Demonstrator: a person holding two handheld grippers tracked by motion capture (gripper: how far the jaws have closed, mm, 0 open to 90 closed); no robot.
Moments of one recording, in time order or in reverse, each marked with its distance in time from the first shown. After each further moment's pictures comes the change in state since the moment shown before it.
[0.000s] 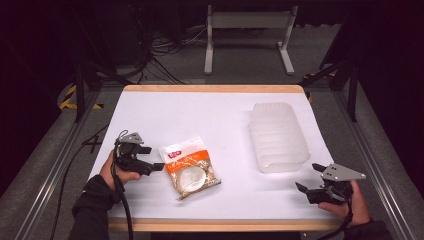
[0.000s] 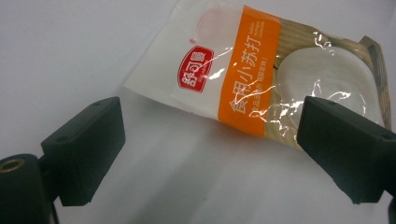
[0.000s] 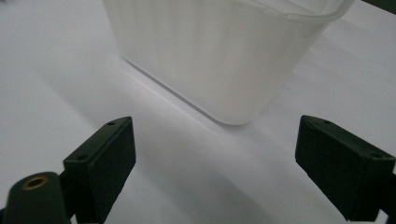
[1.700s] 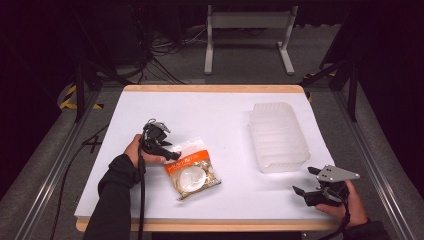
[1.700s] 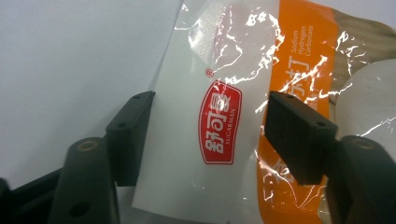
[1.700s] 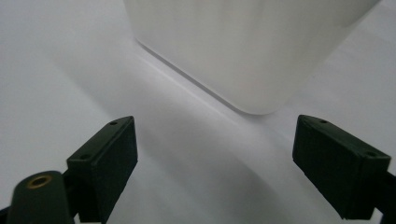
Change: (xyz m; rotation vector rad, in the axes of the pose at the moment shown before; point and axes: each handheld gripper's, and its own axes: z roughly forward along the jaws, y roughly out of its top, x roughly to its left) left arm 0.012 0.054 0.054 0.227 -0.005 0.088; right arm 0.004 -0.003 0.007 0.042 0.051 -0.003
